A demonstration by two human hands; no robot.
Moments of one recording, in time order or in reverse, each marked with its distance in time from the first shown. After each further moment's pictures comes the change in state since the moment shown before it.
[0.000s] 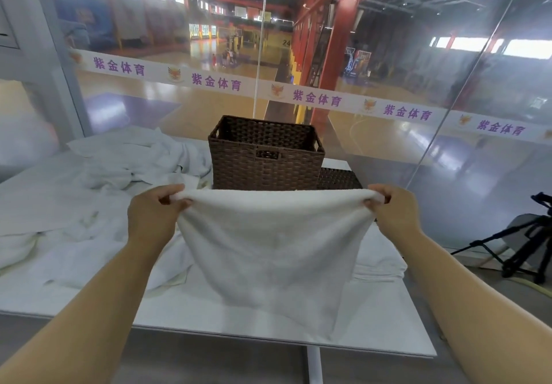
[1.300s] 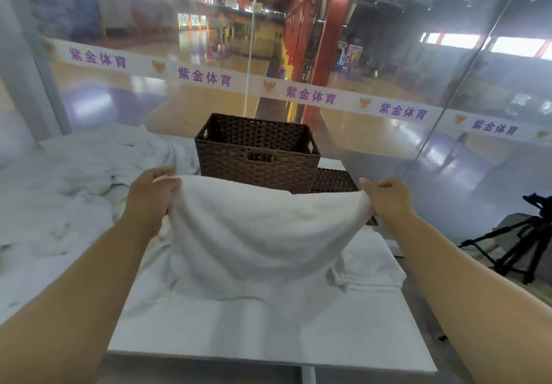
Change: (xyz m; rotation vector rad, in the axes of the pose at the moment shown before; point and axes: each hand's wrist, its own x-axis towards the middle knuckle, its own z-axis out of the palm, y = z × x) left_hand 0.068 0.015 0.039 -0.319 -0.078 -0.320; right_hand 0.075 0.007 0.024 0.080 0.075 0.231
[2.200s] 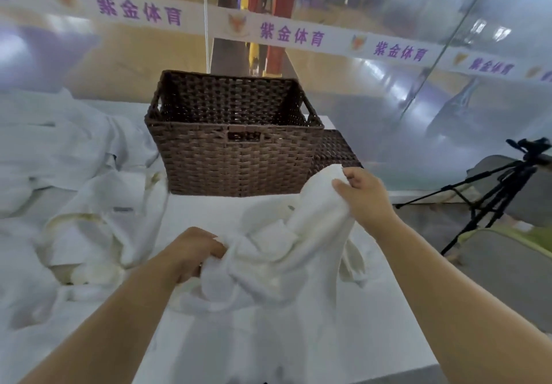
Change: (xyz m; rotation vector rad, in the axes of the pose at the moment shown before) left_hand 0.097 -0.110 0.088 0.446 -0.691 -0.542; right_hand 0.036 0.018 0.116 -0.082 -0.166 -0.039
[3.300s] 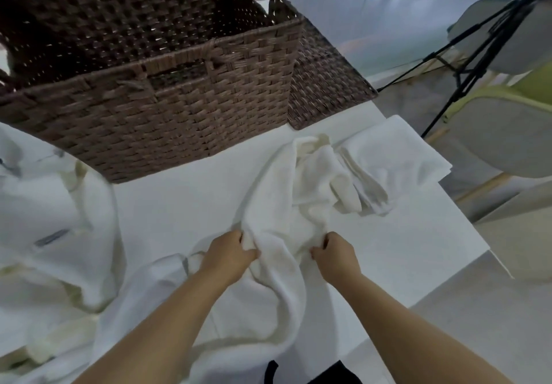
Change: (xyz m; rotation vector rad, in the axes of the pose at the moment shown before) left_hand 0.113 -0.050 0.058 0.828 -0.157 0.115; right_hand -0.092 0.153 0.147 -0.287 -0.158 0.801
